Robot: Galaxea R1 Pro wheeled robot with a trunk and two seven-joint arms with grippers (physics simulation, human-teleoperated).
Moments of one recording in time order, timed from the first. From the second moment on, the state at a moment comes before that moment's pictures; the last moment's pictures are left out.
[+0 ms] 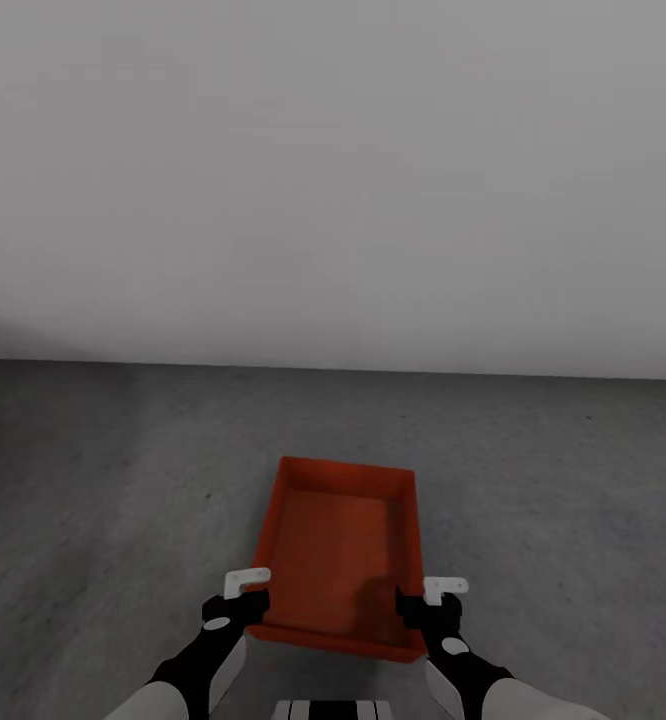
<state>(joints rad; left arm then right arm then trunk) -0.57 -0.13 0.03 -0.31 0.02 -0.03 0.23 -0.63 0.10 0.22 -0.07 -0.17 -0.34 -0.18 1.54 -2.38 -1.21</state>
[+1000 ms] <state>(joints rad) -0.57 -0.13 0.03 -0.31 0.02 -0.03 0.23 -0.63 0.11 0.22 -0.07 -0.17 -0.34 -0.18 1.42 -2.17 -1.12</state>
